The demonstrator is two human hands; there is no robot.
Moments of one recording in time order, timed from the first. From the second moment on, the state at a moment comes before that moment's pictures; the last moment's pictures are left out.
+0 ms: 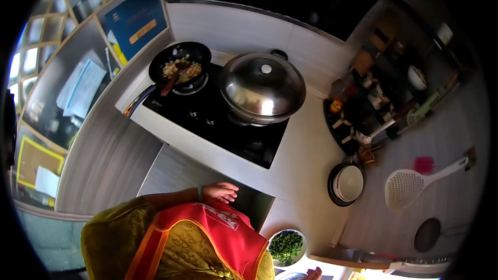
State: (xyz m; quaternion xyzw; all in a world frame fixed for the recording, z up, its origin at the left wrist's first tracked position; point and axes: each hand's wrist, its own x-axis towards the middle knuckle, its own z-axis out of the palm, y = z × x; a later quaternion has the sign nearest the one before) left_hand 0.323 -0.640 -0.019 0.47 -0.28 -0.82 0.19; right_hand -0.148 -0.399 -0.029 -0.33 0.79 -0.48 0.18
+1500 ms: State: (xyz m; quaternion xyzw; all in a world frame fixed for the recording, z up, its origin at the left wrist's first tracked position) left_hand 0.753 -0.742 0.069 0.65 -0.68 -0.20 0.26; right_hand 0.506 -0.928 0.101 -0.84 0.45 -0.20 0.22
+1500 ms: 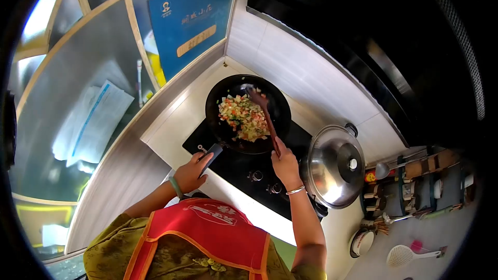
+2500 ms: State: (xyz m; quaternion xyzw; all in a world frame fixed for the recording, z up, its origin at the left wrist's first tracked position) left_hand 0.762 -0.746 0.062 0.65 -0.62 -0.36 0.24; right_hand 0.481 -0.937 0.199 -0.93 0.34 0.03 0.11
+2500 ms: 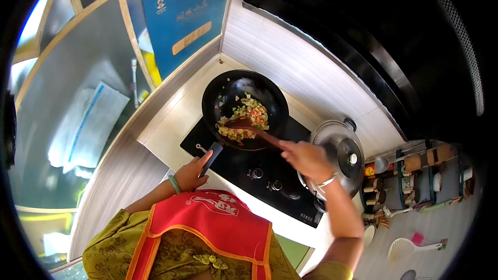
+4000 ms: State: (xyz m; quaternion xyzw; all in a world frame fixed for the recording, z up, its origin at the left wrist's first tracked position) left_hand 0.768 -0.739 0.047 0.61 -0.61 -0.38 0.33; right_hand 0.528 -1.045 0.289 -0.81 0.53 0.19 0.16
